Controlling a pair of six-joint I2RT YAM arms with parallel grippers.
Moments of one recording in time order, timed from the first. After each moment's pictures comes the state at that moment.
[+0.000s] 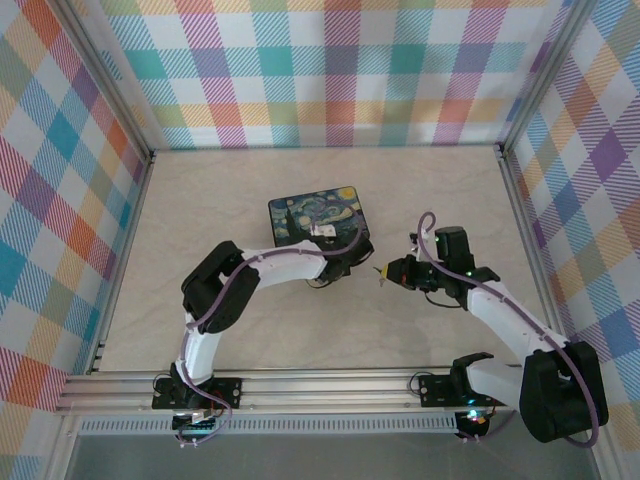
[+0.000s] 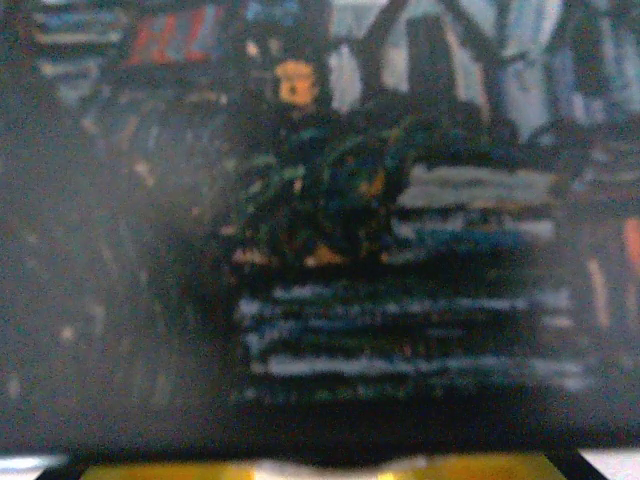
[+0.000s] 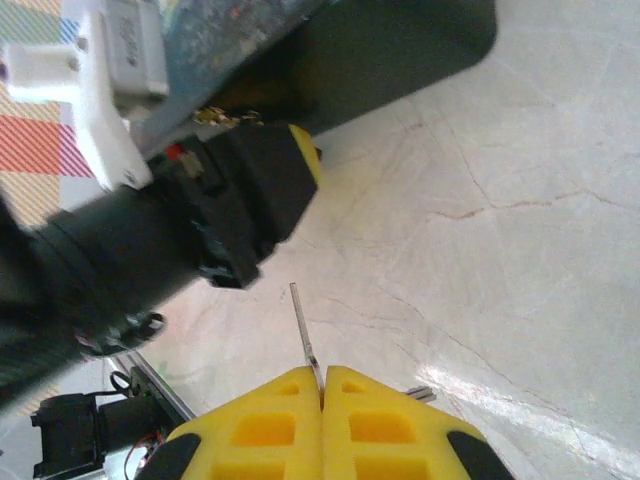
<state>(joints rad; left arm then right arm) -0.90 2.01 1.41 -0.67 -0.45 -1.01 0.26 1.11 0.56 -0.29 -0.68 0.58</state>
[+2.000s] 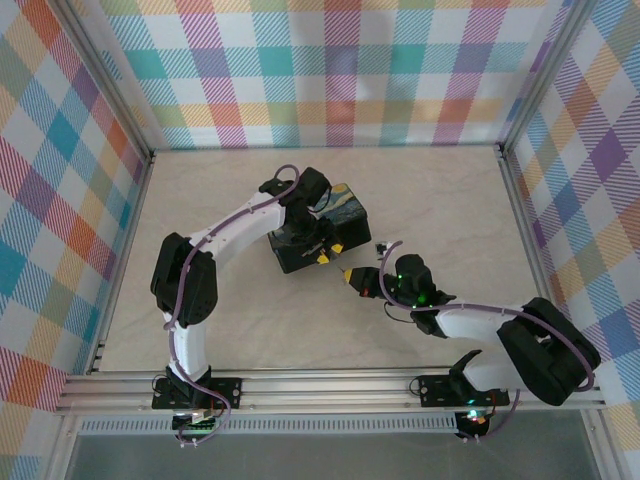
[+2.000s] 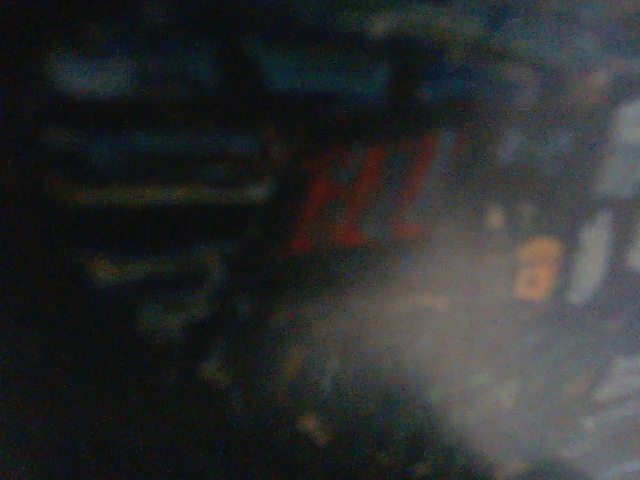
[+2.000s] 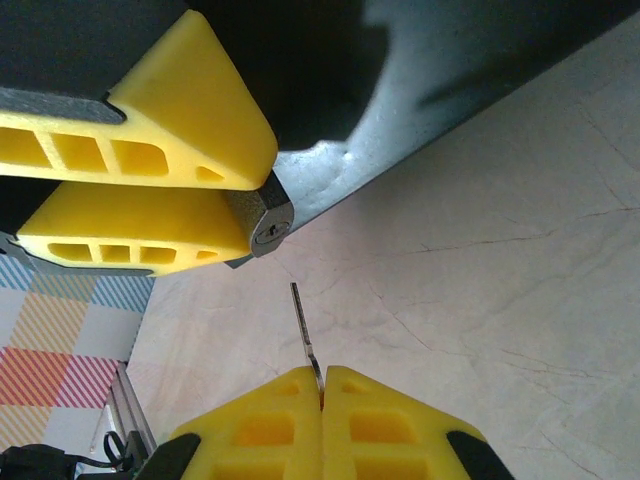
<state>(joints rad) -0.62 1.91 1.65 -1.01 0.44 -1.16 0.66 1.31 0.33 0.62 -0.33 0.85</state>
